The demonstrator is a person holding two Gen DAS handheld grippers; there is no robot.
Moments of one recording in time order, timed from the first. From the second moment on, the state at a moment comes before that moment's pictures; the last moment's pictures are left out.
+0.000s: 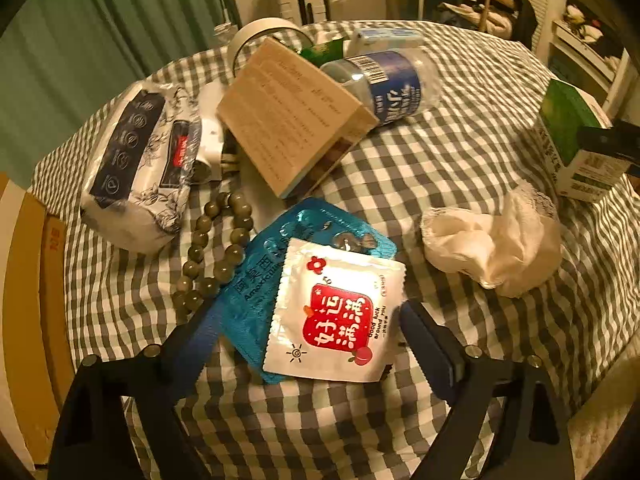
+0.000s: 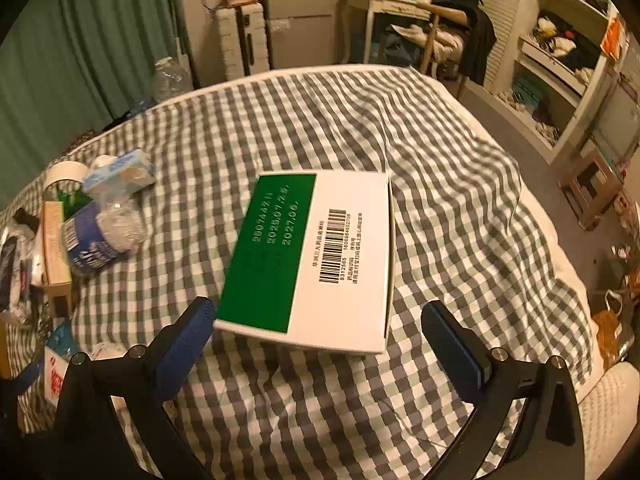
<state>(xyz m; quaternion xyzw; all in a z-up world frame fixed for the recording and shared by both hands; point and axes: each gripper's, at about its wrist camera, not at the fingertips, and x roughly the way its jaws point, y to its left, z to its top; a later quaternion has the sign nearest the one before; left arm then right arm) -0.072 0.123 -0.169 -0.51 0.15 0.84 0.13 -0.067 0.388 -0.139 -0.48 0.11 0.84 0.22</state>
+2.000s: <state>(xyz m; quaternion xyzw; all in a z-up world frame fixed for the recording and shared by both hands) -0.036 -0.059 0.039 -0.37 0.03 0.92 0.13 -0.006 0.142 0.059 -0.38 0.06 0.92 -0.12</state>
